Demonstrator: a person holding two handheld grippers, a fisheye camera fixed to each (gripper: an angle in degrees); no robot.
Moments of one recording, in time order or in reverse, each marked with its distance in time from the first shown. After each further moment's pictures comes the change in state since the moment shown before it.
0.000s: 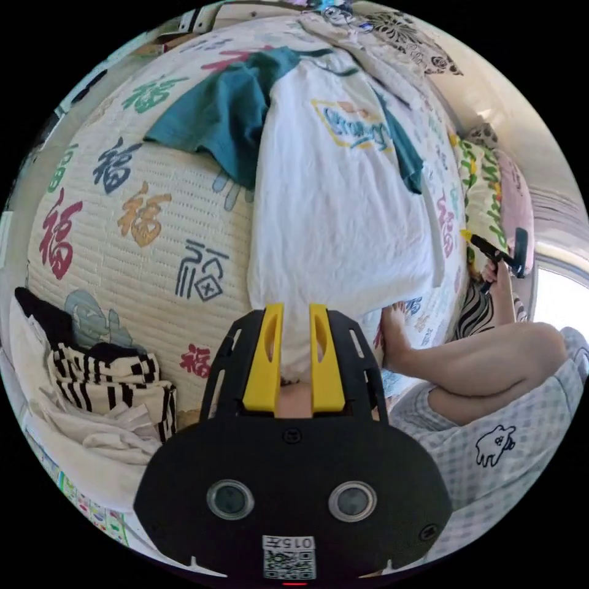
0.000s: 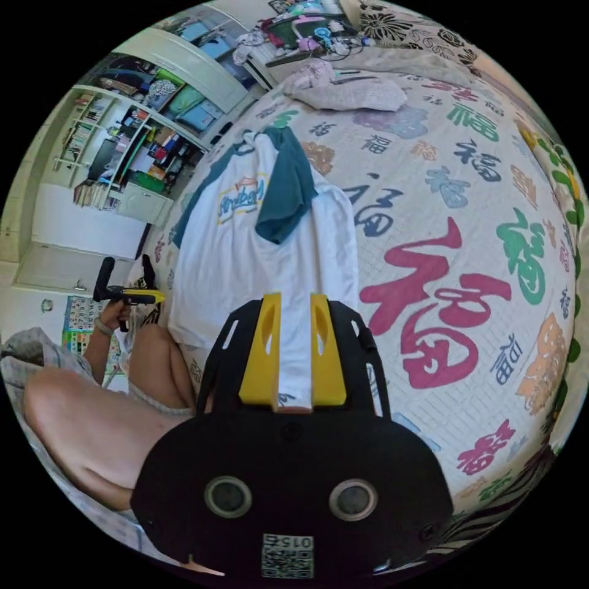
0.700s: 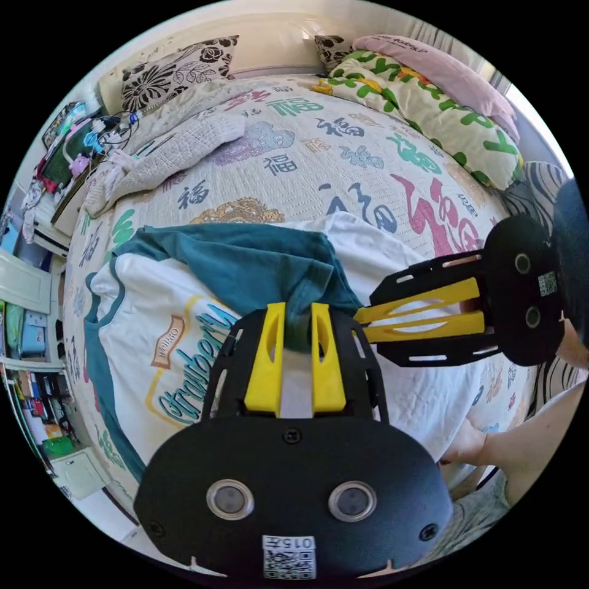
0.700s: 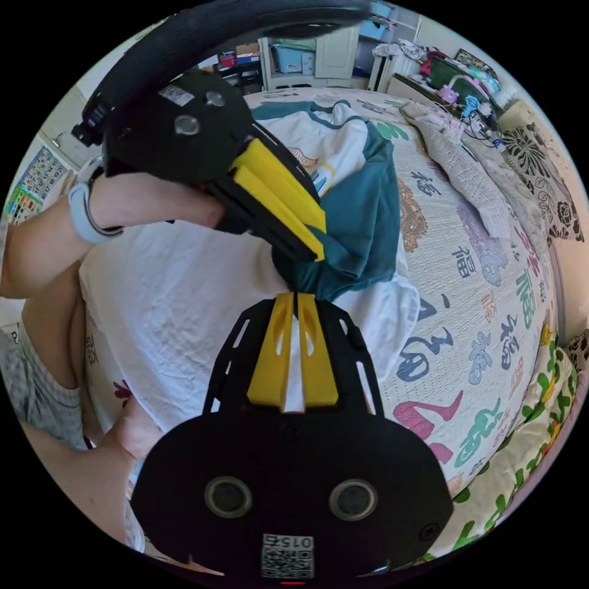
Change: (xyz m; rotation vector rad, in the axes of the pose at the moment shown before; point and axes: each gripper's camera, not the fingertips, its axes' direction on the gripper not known) left arm 0.184 -0.162 0.056 0.158 -0.346 0.678; right arm -0.038 -0.023 0.060 -0.102 0.370 -0.489
